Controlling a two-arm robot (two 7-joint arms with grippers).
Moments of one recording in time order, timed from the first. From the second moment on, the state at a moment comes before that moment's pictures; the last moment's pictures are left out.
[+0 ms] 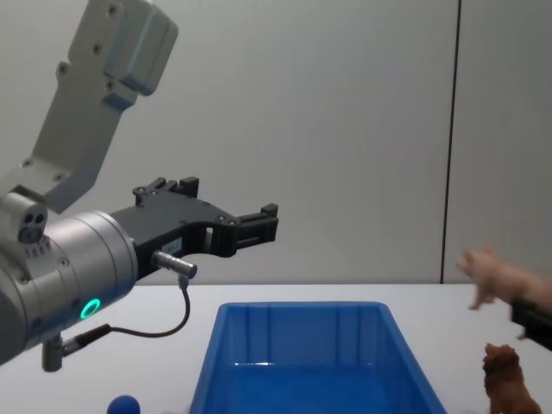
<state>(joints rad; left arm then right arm) -0.24 0.38 0.45 -1.63 -0.20 0.01 -0.01 -0.11 0.34 -0.18 -1.73 0.30 0.03 0.14</state>
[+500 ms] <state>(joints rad) -0.24 0.38 0.45 -1.63 -0.20 0.01 -0.01 -0.02 0.26 -0.25 -1.69 0.28 0.10 0.29</state>
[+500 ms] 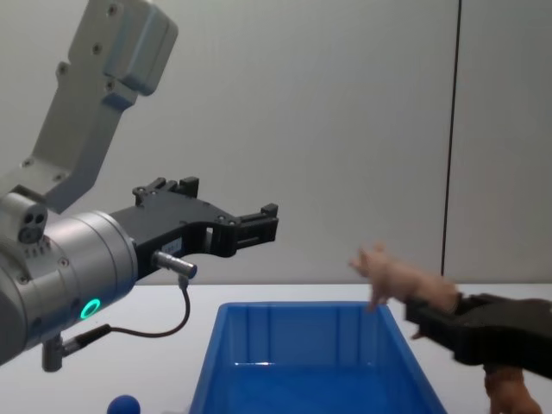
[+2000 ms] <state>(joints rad) -0.24 0.38 0.45 -1.63 -0.20 0.01 -0.01 -0.09 0.30 -0.22 -1.73 0.29 0.16 0.11</state>
